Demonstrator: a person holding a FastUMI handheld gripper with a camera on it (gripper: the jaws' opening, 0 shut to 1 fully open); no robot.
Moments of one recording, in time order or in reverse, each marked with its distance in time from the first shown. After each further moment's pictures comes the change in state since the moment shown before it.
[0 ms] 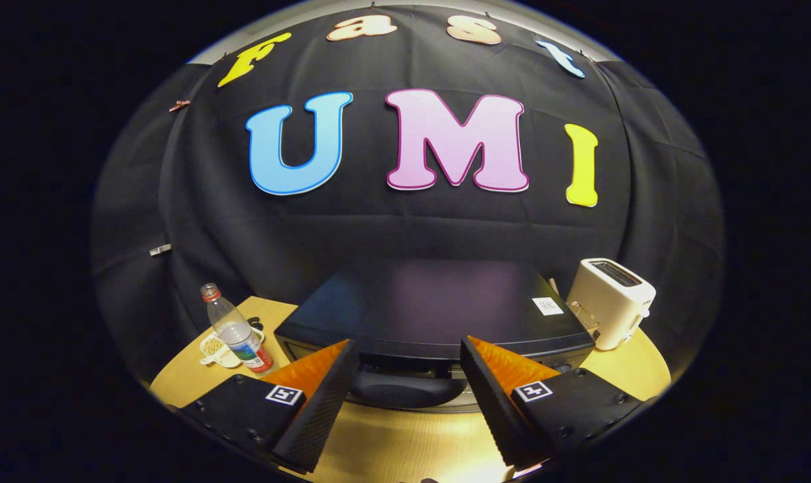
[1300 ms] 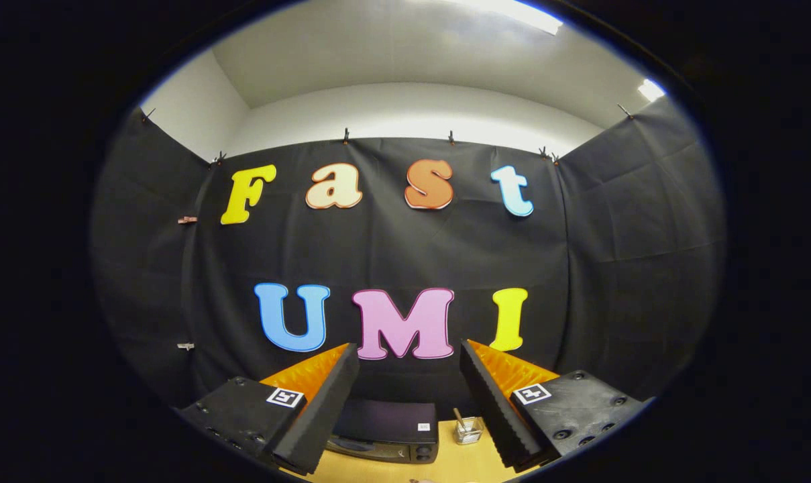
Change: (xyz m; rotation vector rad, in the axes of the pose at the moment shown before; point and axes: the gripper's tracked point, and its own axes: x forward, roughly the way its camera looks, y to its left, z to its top) arm -0.274 -0.105 0.295 0.033 -0.494 -0.005
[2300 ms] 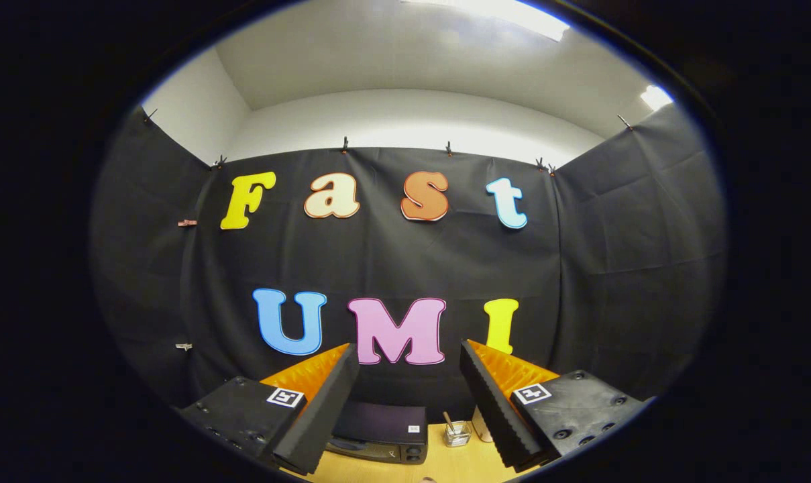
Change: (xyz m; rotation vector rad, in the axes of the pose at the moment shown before) arm -0.037 -0.020 0.056 -0.024 -0.056 -0.025
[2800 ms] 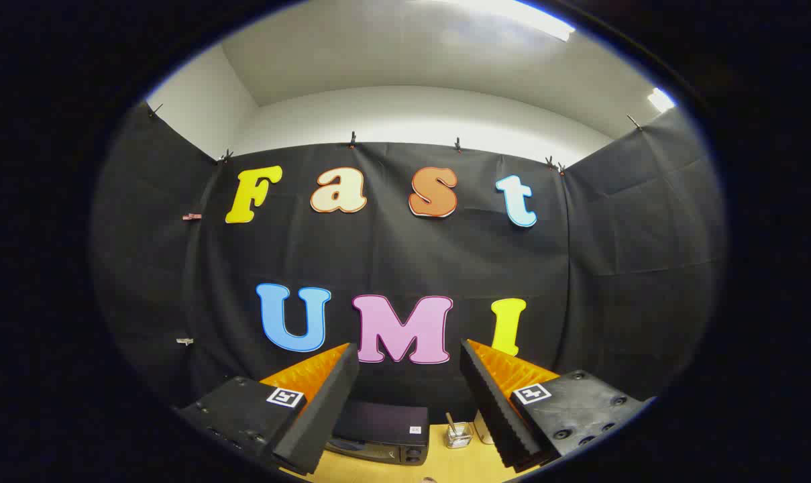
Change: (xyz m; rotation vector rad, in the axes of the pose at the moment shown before) arm 0.015 0.011 -0.012 -0.006 0.021 0.033
